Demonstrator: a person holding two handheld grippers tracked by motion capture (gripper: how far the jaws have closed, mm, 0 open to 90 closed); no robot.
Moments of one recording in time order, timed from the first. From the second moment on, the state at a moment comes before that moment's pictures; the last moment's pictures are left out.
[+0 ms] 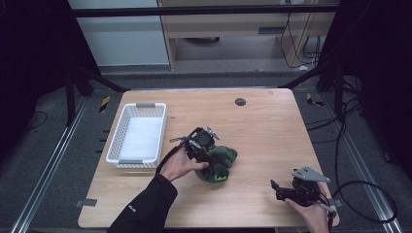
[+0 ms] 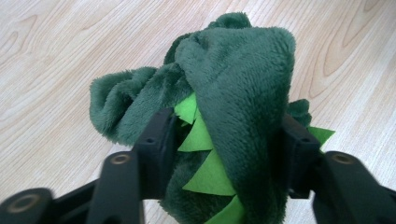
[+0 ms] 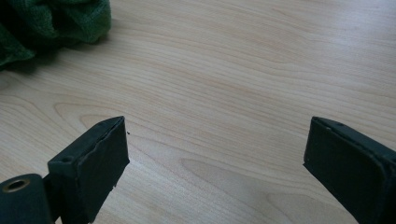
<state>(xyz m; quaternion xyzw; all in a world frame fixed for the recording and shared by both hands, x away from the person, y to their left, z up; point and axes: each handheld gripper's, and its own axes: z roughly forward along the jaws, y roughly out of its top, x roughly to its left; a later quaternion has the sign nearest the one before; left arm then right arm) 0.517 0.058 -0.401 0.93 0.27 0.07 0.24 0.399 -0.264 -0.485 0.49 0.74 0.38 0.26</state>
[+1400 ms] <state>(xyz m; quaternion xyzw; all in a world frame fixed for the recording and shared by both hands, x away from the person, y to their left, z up) 0.469 0.130 -0.382 0.86 0.30 0.13 0.38 0.399 -0.264 -0.485 0.50 0.74 0.38 0.26</state>
